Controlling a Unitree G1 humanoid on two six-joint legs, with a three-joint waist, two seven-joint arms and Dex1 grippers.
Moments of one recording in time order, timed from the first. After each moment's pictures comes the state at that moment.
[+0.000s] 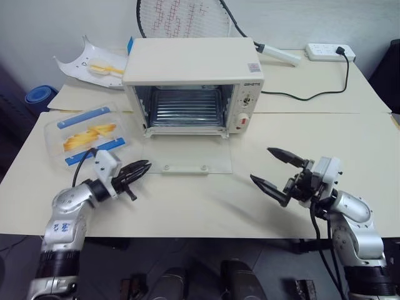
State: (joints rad) left arm -0.13 0.52 0.26 0.00 -0.43 0.12 -0.78; right arm -0.15 -0.48 -0.13 -0.16 0.54 -0.08 0.98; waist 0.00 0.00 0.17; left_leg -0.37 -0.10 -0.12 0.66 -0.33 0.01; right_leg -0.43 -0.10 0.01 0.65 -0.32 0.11
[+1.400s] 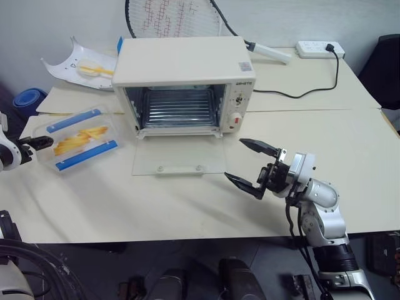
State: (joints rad) left arm -0.94 1.07 0.21 1.11 -0.31 0.72 -0.48; right arm -0.28 -0.38 -0.01 -0.03 0.47 -0.26 1.06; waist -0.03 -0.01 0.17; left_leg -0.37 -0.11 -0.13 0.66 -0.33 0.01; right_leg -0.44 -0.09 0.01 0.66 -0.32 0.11
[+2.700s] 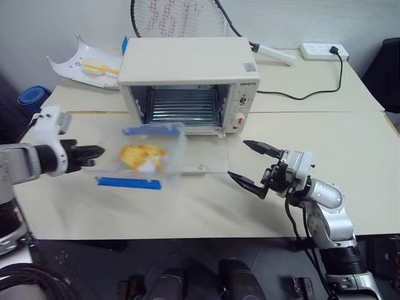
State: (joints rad) left arm -0.66 0.75 0.44 -0.19 -0.50 1.62 -0.44; right arm -0.25 -0.43 -0.02 -0.07 0.45 -0.18 0.98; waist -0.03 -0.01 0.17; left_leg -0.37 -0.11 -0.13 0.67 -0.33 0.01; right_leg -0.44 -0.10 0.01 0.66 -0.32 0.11
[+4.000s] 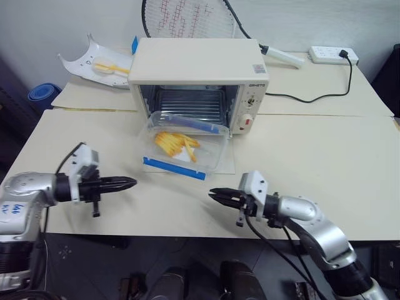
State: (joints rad) left arm -0.25 0.80 0.21 -0.03 -0.46 0.44 -1.18; right arm -0.23 -0.49 0.28 -0.31 0.32 0.35 0.79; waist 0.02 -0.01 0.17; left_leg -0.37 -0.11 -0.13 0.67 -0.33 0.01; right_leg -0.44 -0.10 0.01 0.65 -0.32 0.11
